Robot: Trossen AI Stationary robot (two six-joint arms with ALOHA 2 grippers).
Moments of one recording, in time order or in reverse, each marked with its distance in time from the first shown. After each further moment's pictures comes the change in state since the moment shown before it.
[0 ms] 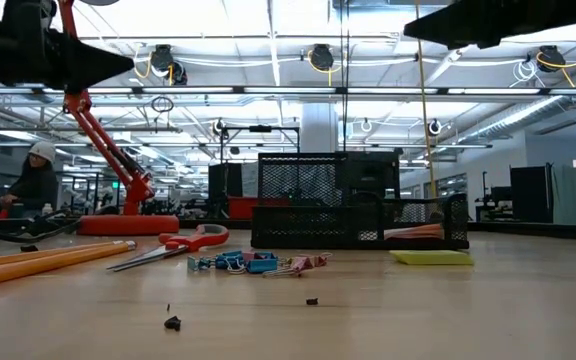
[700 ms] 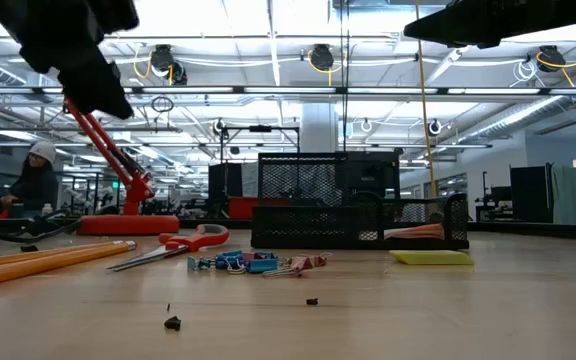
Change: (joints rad) left arm -0.128 0.894 0.611 -0.673 0.372 -0.831; right arm 0.000 0.000 0.000 -0.002 -0.001 -0.042
